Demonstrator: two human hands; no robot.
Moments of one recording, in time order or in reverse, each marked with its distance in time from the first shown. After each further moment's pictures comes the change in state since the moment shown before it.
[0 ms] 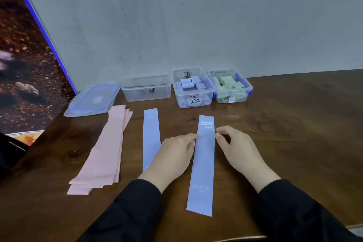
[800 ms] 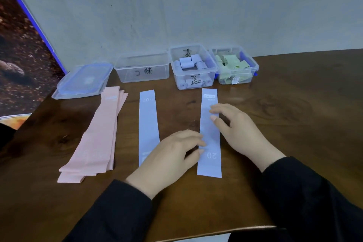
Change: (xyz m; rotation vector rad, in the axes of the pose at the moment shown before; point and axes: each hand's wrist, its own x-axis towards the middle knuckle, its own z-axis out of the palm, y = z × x) left_hand -0.032 -0.013 0.001 -0.057 -0.072 0.300; right_hand 0.015 0.005 0.004 0.084 -0.085 -0.233
